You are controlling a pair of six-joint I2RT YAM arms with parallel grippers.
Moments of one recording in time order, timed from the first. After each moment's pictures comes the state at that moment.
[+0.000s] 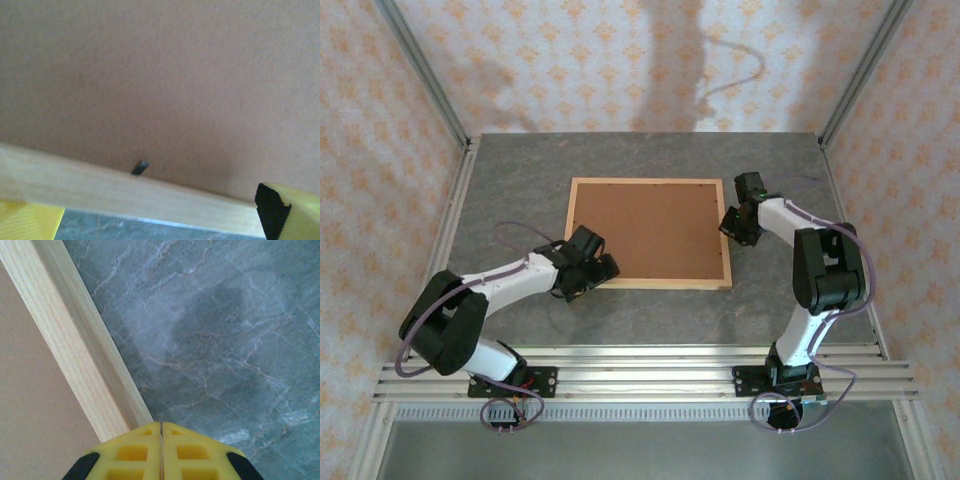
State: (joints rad) left arm -0.54 1.46 0.75 -0.47 0.00 -1.07; right arm 0.15 1.78 1.13 -0.59 -0.06 0.65
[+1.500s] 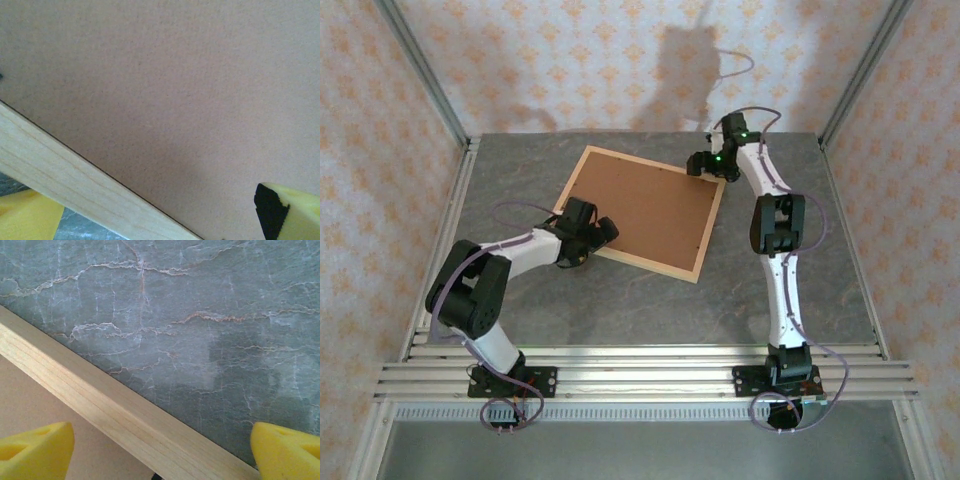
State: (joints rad) left arm -0.37 1.68 0.90 -0.20 0.03 -0.96; right arm 0.12 2.60 2.41 -0.93 -0.34 0.08
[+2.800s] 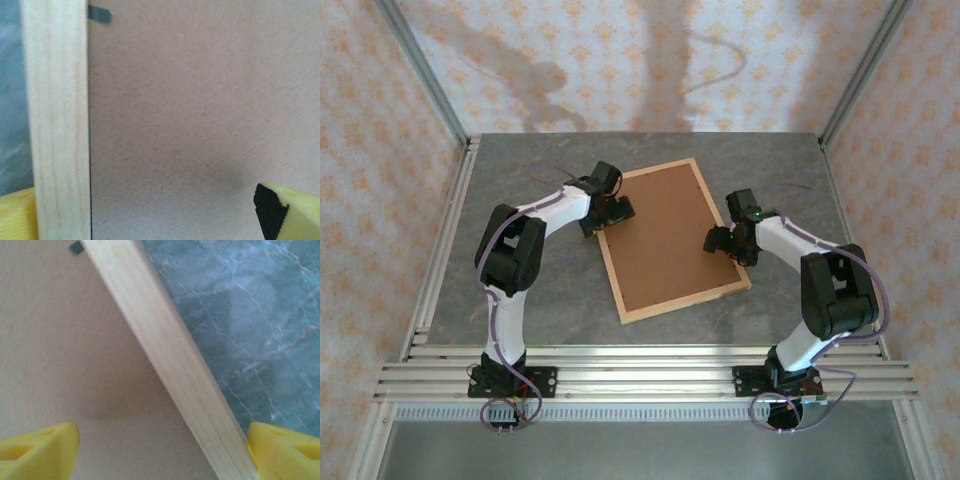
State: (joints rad) left arm -0.38 2.07 1.49 -0.55 0.04 -0.83; right arm 0.25 1.61 0.97 -0.62 -0.07 0.52
